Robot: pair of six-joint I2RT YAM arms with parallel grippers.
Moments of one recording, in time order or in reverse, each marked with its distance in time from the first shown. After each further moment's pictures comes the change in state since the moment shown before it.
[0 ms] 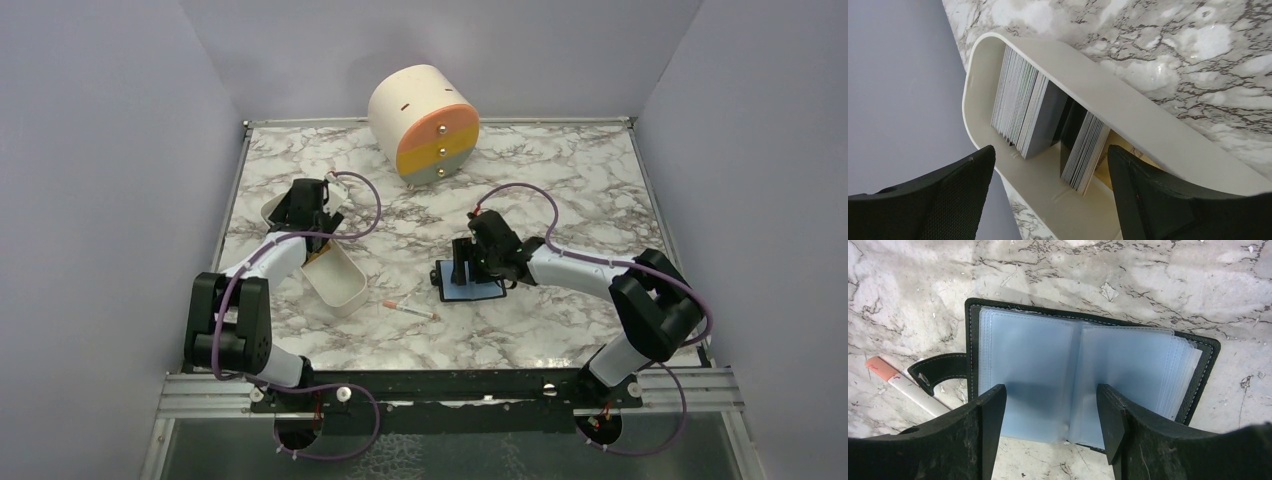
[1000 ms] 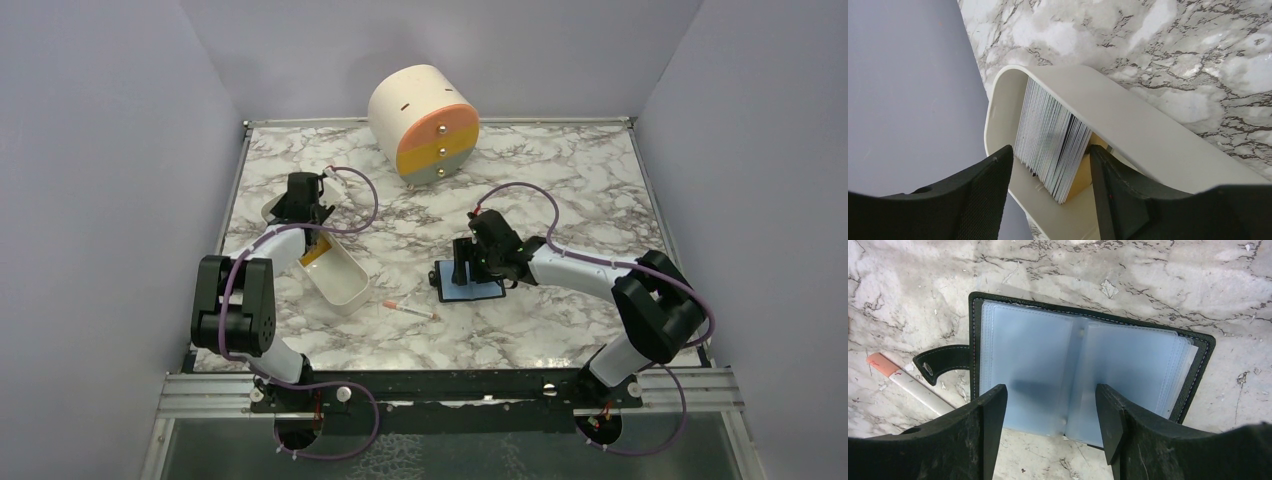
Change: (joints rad) left arm 0.056 0.109 0.037 0.127 -0.008 0.109; right arm 0.000 -0.012 0.006 -0.019 0.002 -0.008
